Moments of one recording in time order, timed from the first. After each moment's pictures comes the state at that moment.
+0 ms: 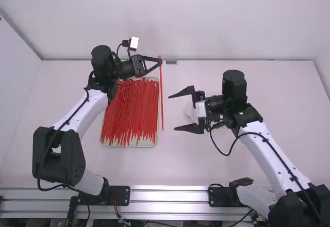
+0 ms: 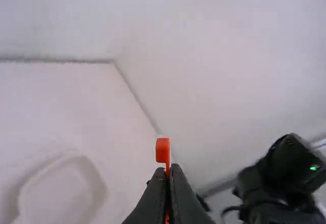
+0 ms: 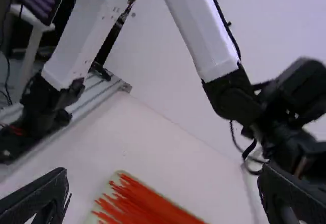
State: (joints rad) left arm -0.10 1.60 1.15 0.45 1.12 -0.99; right arm 0.30 1.23 0.91 -0.06 -1.50 -1.04
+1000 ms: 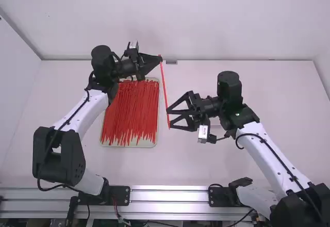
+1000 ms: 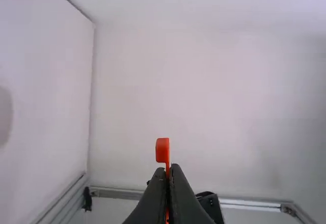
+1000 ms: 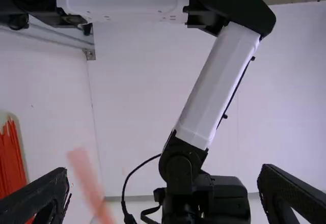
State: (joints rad) left arm -0.11 1.60 1.15 0.50 1.07 -1.65; right arm 0.35 1.23 0.91 -0.06 -1.52 -1.91
